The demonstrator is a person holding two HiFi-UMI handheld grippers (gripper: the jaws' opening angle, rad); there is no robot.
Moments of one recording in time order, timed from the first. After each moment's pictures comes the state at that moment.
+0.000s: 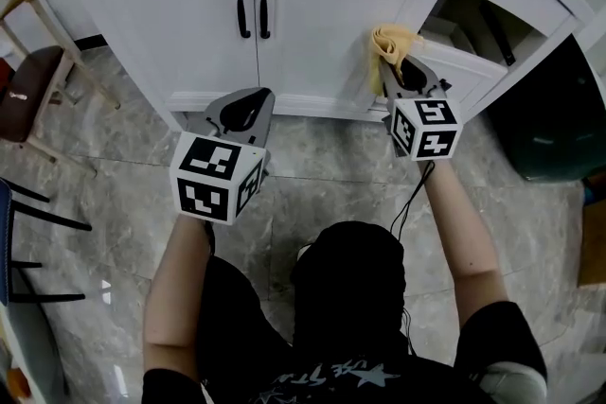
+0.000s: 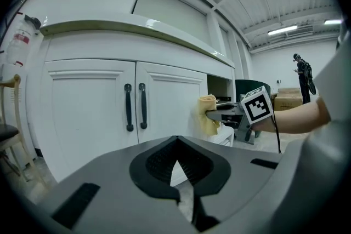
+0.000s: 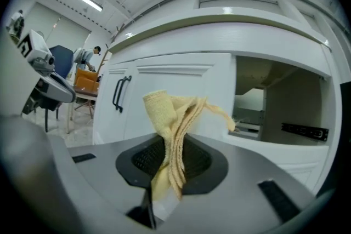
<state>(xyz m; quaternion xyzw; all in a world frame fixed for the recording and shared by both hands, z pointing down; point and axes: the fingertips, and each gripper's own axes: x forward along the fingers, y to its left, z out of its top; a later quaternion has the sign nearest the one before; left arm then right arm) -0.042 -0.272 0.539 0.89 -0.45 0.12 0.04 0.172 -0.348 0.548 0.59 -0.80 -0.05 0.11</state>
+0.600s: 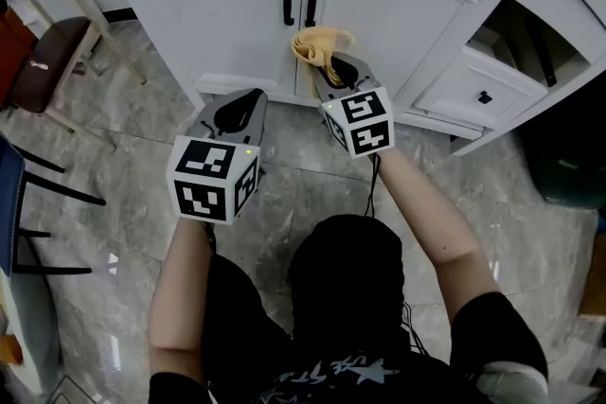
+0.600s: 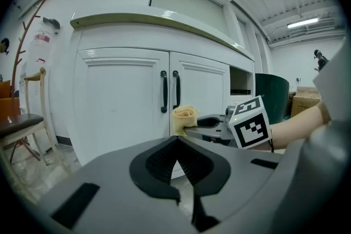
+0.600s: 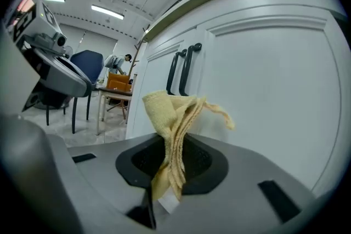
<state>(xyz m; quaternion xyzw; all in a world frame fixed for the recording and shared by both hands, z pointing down) -0.117 -0.279 0.570 0.84 -0.52 0.13 0.08 -0.030 -0.377 0.617 0.44 -0.89 -0.05 0.13</state>
